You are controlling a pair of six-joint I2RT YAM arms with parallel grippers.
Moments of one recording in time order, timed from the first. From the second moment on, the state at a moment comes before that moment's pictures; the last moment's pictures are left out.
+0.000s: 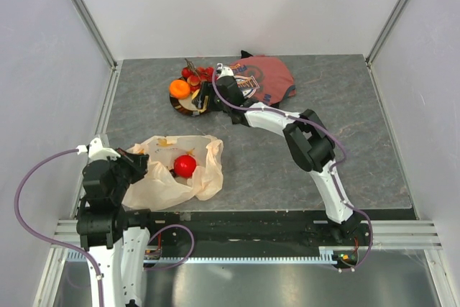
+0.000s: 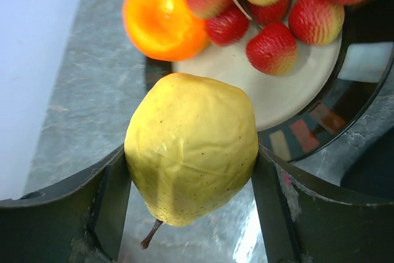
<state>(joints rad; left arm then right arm) 0.10 0.29 0.75 -0.84 0.12 -0.57 0.72 2.31 1.76 0.14 0.01 0.64</state>
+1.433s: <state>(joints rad) 0.10 0.34 0.74 -0.78 0.20 -0.54 1.08 1.68 1.43 -0.22 -0.03 0.37</state>
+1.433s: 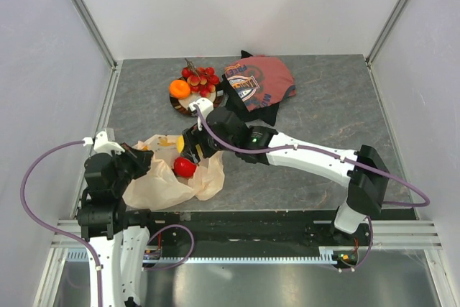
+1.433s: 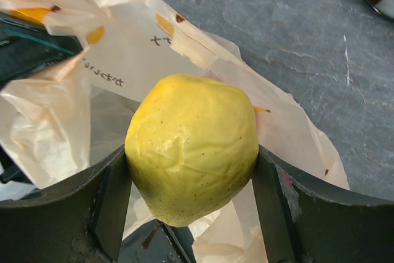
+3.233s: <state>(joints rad) 0.10 0.35 0.73 -0.76 0.25 -0.56 1.17 2.03 1.57 -0.34 -0.16 0.32</state>
